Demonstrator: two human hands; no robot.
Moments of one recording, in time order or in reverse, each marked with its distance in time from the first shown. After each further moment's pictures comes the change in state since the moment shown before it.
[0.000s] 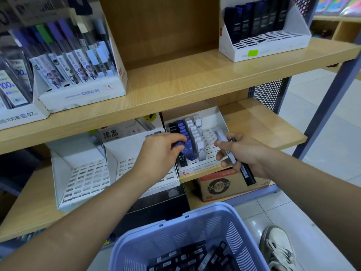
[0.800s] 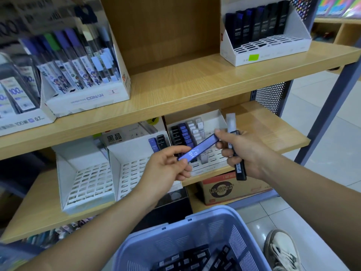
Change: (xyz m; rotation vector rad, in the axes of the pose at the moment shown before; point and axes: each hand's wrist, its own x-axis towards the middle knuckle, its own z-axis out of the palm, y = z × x) left_hand -0.033 0.016 -0.003 -0.815 -0.138 -0.442; right_hand 0.003 -0.005 0.008 0.275 -0.028 -0.109
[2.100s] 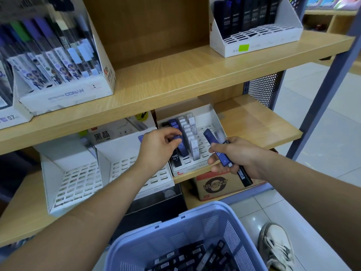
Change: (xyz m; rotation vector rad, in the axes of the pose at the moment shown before) left_hand 0.078 -0.020 0.005 0.630 0.198 0.332; right_hand 0.000 0.013 -0.016 -0.301 0.041 0.171
